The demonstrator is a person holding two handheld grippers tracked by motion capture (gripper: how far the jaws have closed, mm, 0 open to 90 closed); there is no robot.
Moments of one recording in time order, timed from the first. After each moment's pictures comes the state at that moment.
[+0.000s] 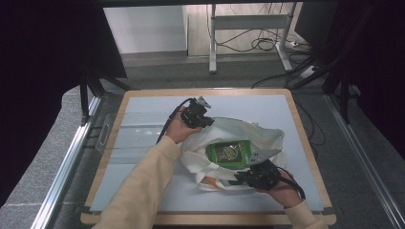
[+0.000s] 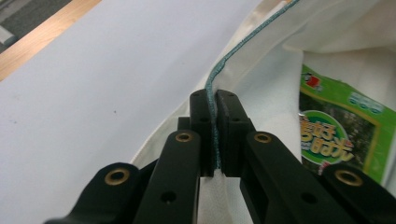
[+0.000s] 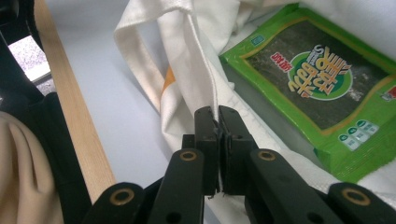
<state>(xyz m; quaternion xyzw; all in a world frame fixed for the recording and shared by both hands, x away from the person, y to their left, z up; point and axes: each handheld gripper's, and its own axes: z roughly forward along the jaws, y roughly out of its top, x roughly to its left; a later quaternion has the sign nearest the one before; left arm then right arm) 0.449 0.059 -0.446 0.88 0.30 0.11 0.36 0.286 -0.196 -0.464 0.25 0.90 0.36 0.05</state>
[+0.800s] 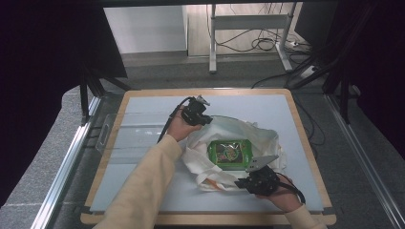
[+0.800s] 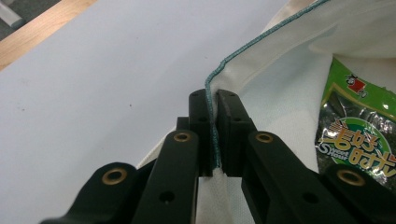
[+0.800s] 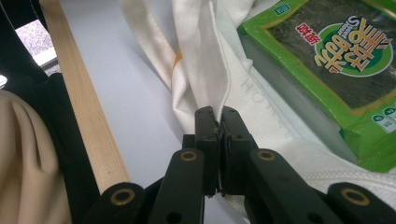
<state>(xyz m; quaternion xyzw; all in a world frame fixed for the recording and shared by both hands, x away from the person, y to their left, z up) 0.463 0.061 -0.456 0.87 0.33 0.11 0.36 0.278 -0.198 -0.480 0.24 0.91 0.34 0.04</state>
